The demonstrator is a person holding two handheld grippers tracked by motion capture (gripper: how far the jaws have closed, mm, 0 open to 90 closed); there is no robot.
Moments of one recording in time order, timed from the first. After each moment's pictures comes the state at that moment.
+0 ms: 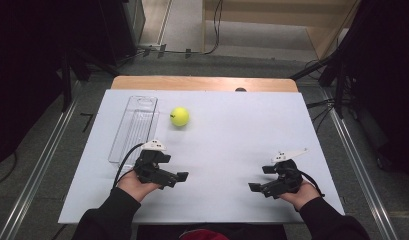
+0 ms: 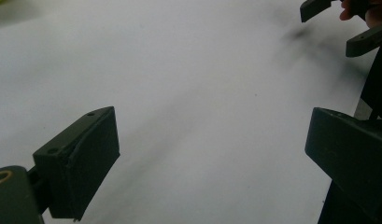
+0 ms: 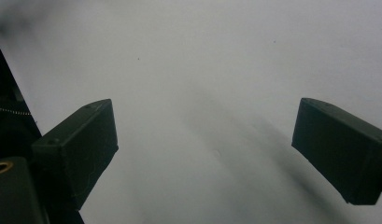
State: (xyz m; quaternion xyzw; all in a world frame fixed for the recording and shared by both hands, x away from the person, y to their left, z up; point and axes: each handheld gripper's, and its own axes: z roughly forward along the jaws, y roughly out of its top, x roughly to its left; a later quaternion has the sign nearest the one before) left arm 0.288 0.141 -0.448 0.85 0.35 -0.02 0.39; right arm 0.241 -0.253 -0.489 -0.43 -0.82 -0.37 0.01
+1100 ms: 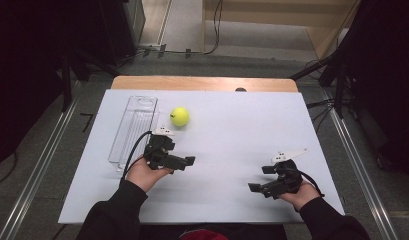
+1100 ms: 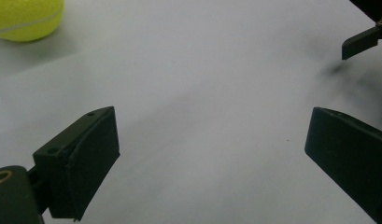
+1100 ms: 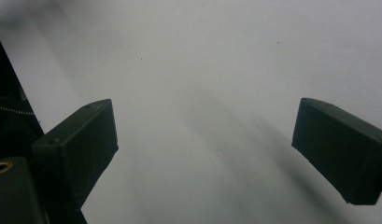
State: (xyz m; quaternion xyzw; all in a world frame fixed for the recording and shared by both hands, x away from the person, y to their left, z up) left arm 0.321 0.119 -0.444 0.84 0.39 0.02 0.38; right arm 0.241 -0.252 -0.489 -0.43 -0.82 -0.37 0.01
